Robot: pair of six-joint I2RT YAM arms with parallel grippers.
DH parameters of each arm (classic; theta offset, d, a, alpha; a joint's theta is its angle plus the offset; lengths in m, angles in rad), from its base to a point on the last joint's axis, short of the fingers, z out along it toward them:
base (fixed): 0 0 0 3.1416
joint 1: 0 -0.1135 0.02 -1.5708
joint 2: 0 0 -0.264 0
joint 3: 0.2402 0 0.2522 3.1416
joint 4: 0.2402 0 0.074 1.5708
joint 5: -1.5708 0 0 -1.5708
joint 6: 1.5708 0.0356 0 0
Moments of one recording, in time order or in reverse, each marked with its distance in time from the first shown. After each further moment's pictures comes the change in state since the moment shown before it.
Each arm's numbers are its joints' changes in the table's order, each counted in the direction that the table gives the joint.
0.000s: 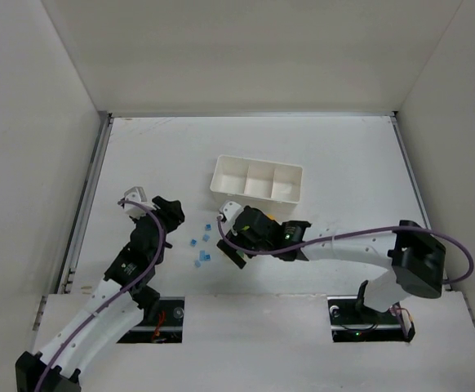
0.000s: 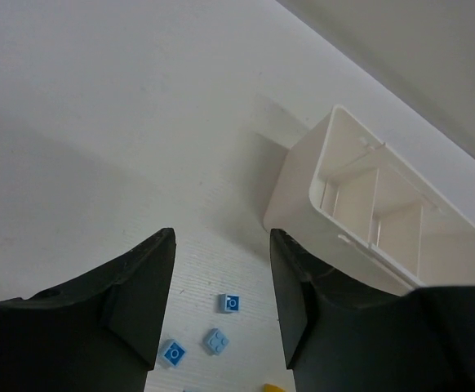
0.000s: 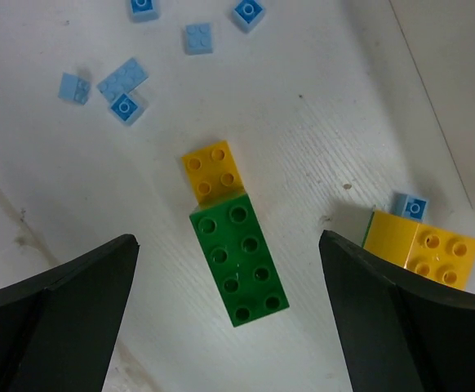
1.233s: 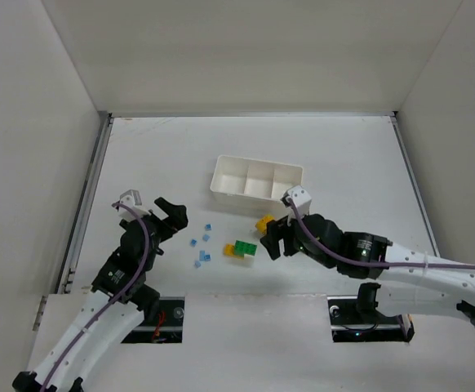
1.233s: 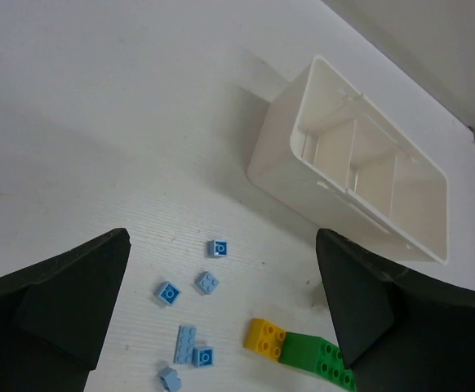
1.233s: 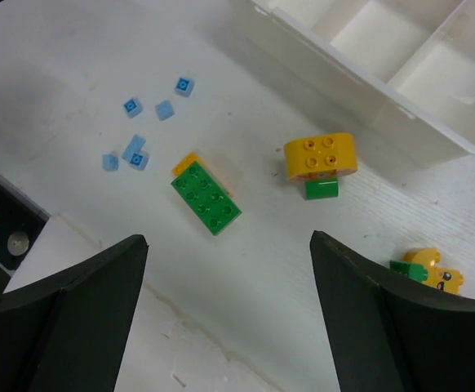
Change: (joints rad) left arm -0.021 0.134 0.084 0.280 -0.148 -0.048; right arm -0.019 0.537 -0.105 0.201 -0.236 0.346
